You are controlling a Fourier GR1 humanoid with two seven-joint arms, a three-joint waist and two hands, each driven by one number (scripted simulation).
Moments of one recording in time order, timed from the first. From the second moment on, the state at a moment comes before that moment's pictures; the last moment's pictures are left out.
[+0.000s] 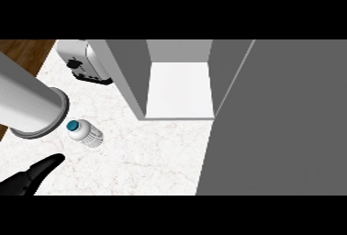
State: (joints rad) left arm 0.08 0.10 -0.02 -2.38 -0.30 0.56 0.64; right arm 0.25 -0.06 0.60 -2.48 0.10 -0.12 0.29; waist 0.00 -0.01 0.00
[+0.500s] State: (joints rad) left arm 0.10 0.10 0.02 -2.32 -0.27 0.55 0.55; right arm 0.22 -0.10 0.63 -2.48 0.12 -0.19 0.29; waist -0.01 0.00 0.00
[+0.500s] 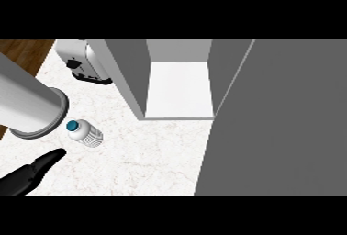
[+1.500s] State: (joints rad) left arm 0.10 0.05 0.16 -1.86 -0.05 0.48 0.12; right arm 0.19 -0.18 0.71 -2.47 0.15 -0.30 0.30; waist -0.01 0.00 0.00
